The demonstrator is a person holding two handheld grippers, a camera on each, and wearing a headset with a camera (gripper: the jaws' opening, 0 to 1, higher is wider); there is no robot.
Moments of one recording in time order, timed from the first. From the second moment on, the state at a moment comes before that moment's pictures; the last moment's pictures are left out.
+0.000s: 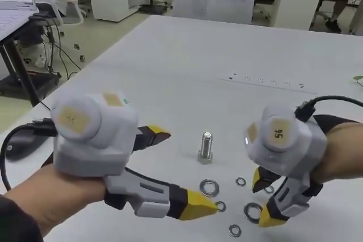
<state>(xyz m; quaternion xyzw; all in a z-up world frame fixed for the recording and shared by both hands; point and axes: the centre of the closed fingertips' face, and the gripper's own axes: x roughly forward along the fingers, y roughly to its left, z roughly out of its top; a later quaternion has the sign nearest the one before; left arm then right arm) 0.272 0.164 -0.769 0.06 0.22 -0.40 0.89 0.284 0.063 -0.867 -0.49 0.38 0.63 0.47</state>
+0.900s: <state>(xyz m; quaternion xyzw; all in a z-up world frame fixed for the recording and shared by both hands) 0.270 0.165 -0.770 0.07 0.22 -0.40 0.89 0.283 0.063 -0.880 -0.51 0.38 0.62 0.47</state>
